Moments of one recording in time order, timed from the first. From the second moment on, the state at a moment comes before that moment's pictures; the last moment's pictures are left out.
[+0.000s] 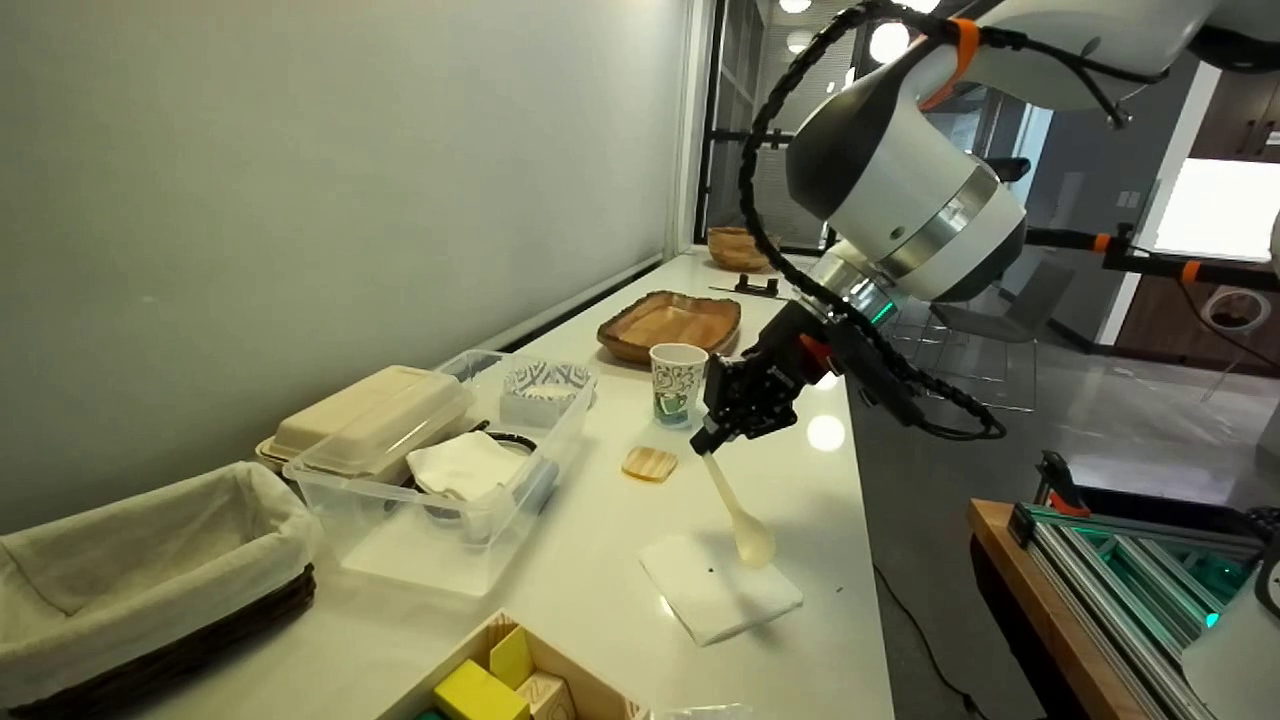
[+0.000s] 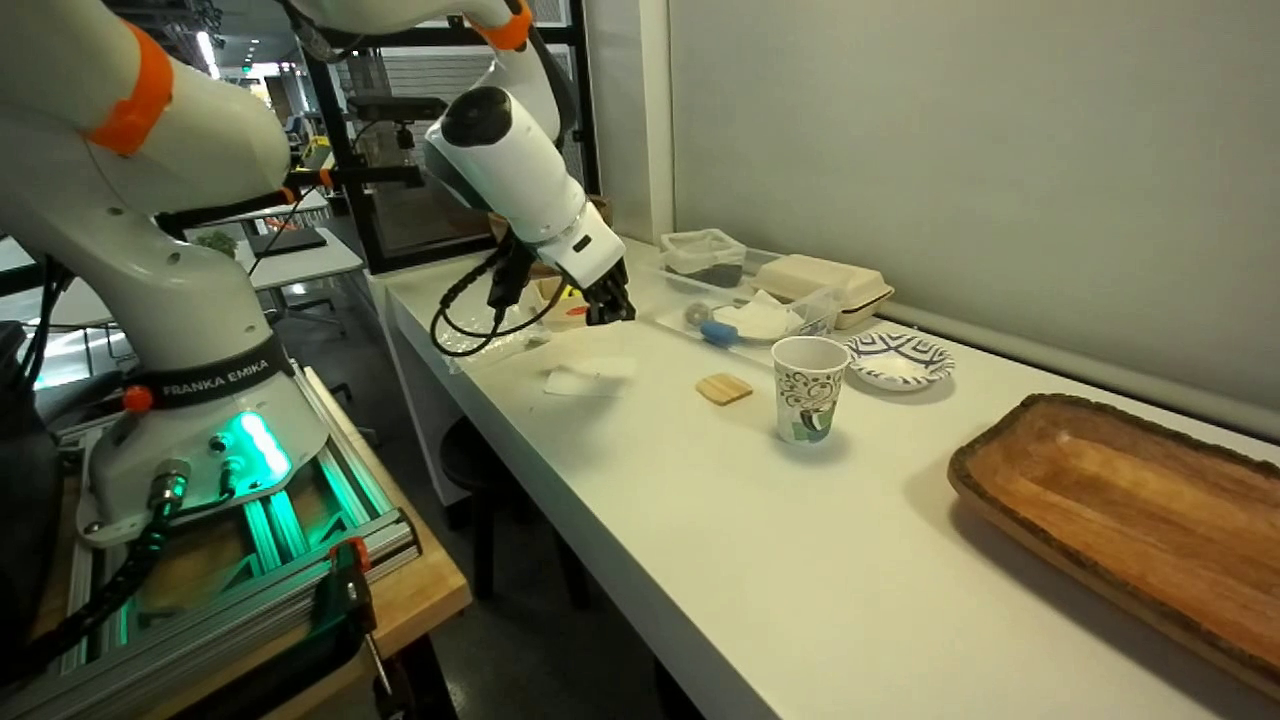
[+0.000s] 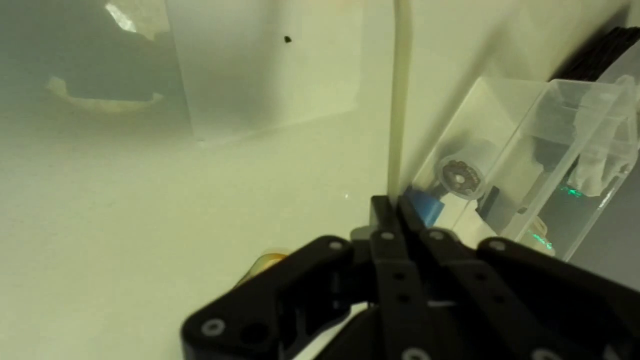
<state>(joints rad) -1.86 0.79 1.48 -2.75 0.96 3.49 -0.68</state>
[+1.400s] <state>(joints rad) -1.77 1.19 1.28 -2.75 0.59 3.91 -0.71</state>
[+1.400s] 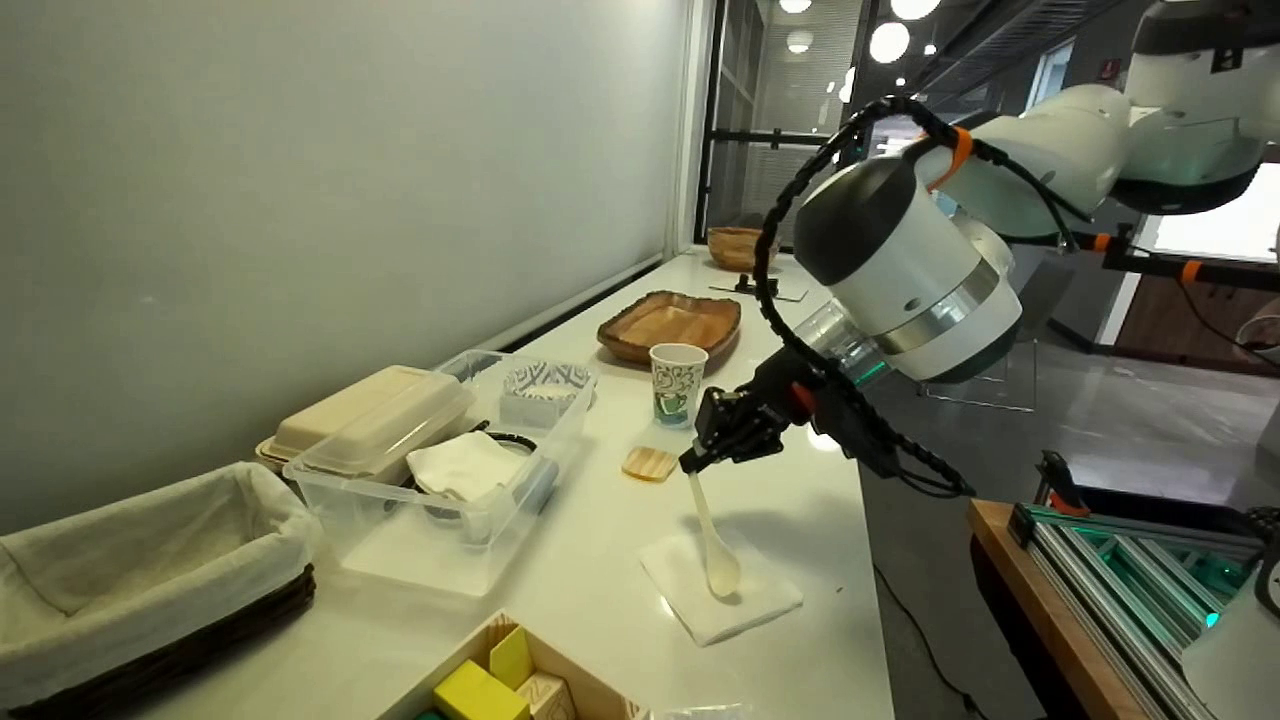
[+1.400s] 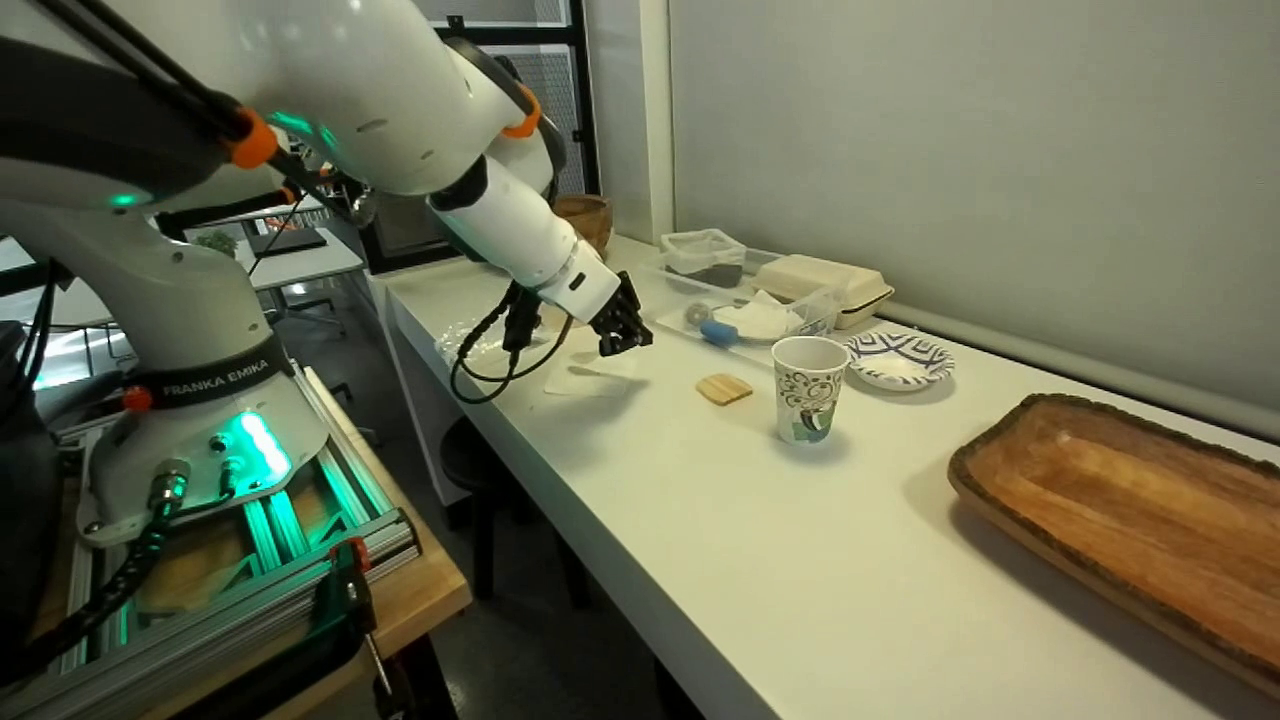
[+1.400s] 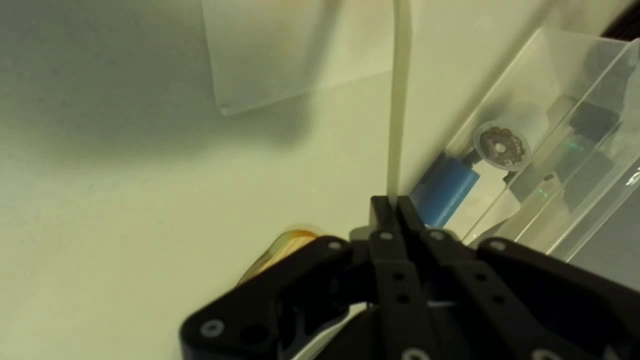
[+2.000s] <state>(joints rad) -1.75 1.24 1.33 -2.75 0.65 4.02 -0.70</state>
